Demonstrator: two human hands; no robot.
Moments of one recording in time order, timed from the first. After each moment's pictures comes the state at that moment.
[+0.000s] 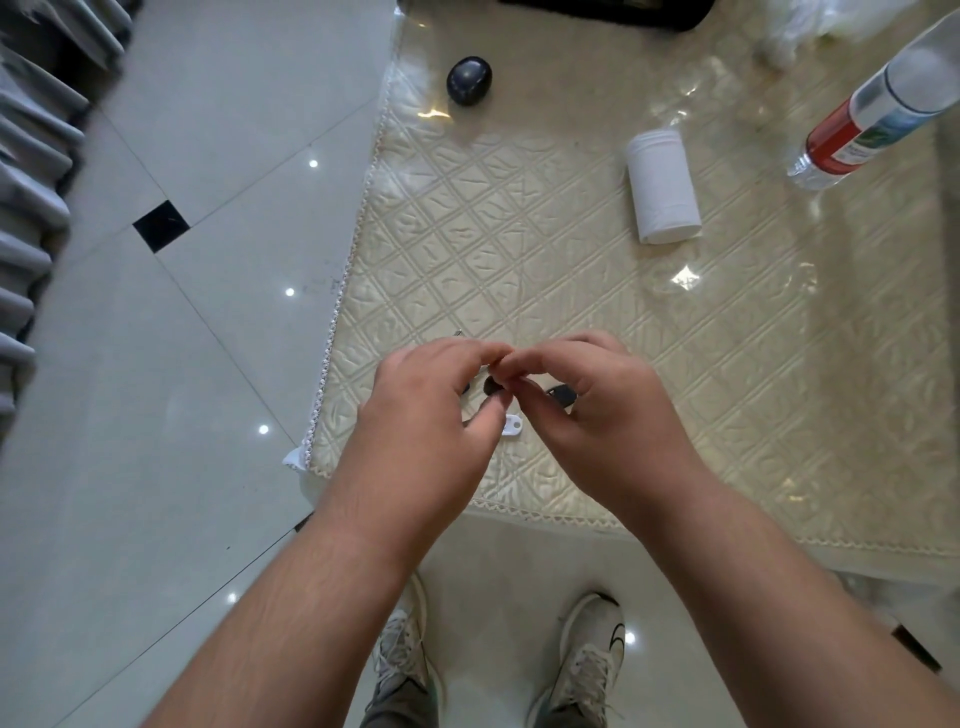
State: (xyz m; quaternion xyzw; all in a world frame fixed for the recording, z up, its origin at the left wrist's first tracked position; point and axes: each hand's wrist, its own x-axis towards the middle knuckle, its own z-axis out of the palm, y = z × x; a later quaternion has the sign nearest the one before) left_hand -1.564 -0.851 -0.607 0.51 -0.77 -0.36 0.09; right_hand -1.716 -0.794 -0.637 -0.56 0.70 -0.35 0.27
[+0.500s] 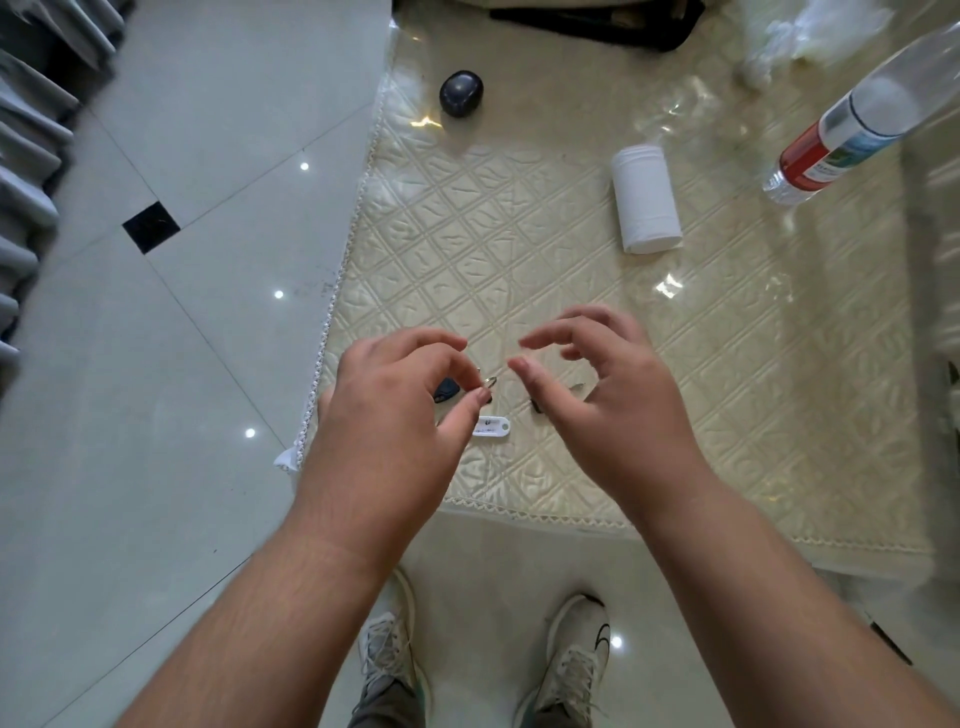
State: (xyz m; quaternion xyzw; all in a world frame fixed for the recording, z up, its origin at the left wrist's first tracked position) left_hand -1.558 -0.852 -0.592 0.54 -0.78 -0.31 0.11; right_hand -1.727 -0.791 -0.626 -0.49 0.75 -0.35 0.26
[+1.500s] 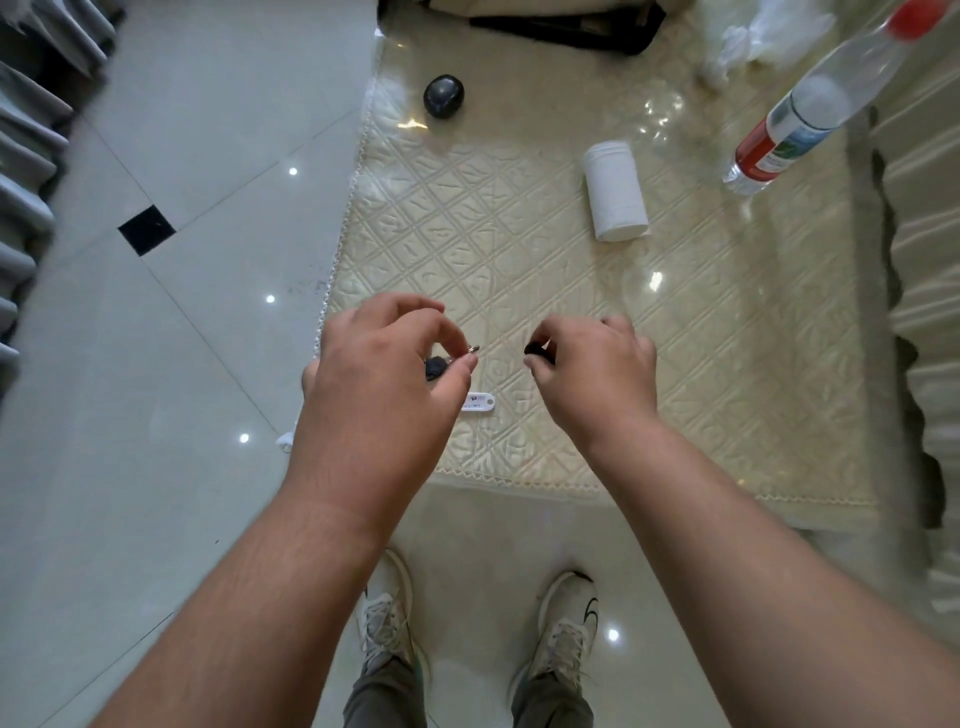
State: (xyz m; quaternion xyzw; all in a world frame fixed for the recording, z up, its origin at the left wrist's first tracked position) left_hand -1.560 -0.835 -0.558 0.55 -0.77 -0.30 0.14; right_hand -1.734 -0.791 -0.650 -0.49 0.85 -0.10 0.15
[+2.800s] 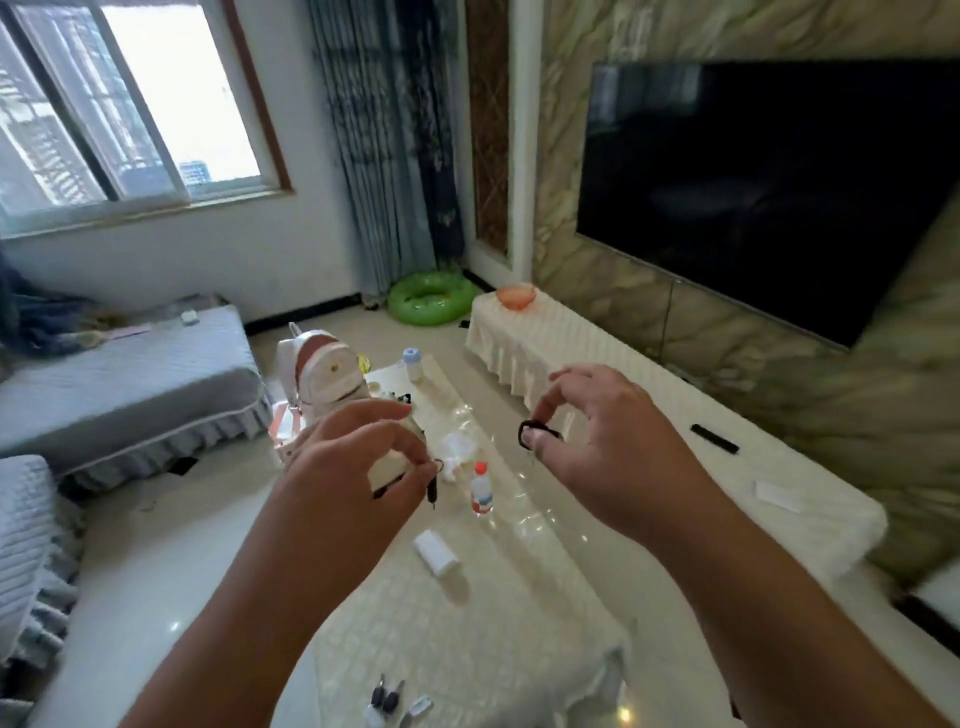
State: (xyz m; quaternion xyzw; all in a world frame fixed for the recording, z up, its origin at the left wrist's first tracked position) left_hand -1.578 -0.761 0.053 0.16 -0.92 -0.26 0.26; right_hand -1.729 -0.584 0.055 -0.35 0.87 -0.36 -0.02
